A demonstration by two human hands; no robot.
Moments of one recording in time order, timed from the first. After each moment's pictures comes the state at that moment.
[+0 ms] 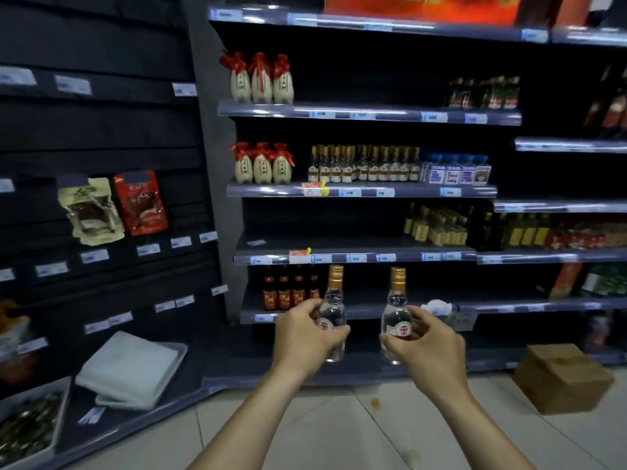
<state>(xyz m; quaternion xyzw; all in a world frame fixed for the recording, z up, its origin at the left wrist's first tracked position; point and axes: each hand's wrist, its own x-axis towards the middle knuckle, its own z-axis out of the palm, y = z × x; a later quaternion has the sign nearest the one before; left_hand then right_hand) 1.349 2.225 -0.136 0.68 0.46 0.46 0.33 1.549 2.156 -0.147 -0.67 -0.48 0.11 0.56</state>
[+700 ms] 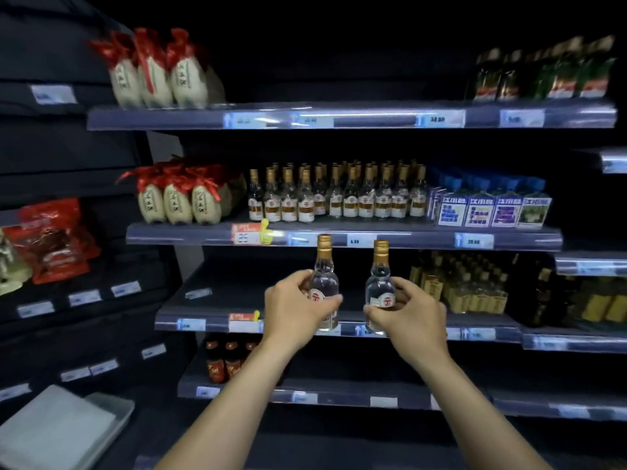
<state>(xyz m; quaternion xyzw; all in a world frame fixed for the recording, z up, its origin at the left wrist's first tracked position) 1.676 2.599 -0.070 0.64 0.52 0.51 0.23 1.874 2.574 -0.098 -0.61 -0.55 0.14 0.55</state>
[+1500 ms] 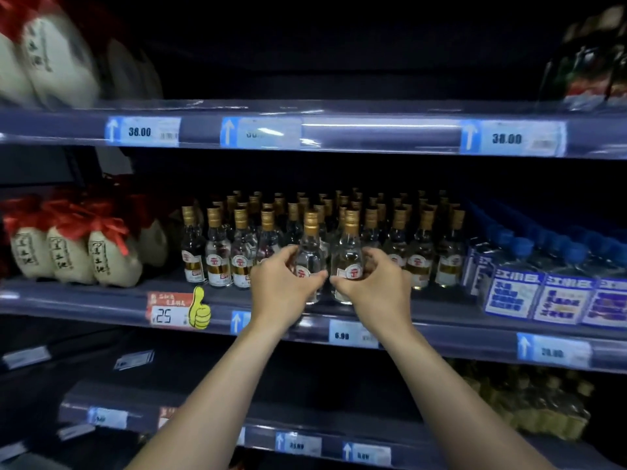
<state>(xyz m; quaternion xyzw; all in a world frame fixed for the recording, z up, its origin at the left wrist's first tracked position) 1.765 2.914 -0.033 0.61 0.56 0.56 0.09 1.929 2.911 -0.046 -0.56 -0.58 0.12 0.57</state>
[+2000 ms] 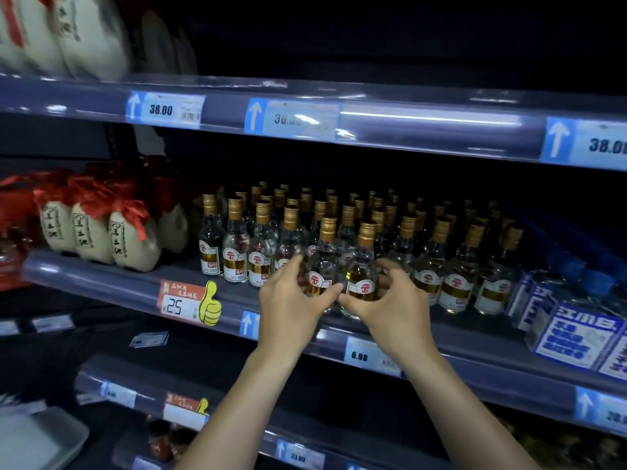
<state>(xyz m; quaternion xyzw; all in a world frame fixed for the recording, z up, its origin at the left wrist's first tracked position) 1.763 2.928 -0.067 0.58 0.55 0.60 0.05 1.929 2.936 -0.058 -0.56 -0.64 0.16 0.50</state>
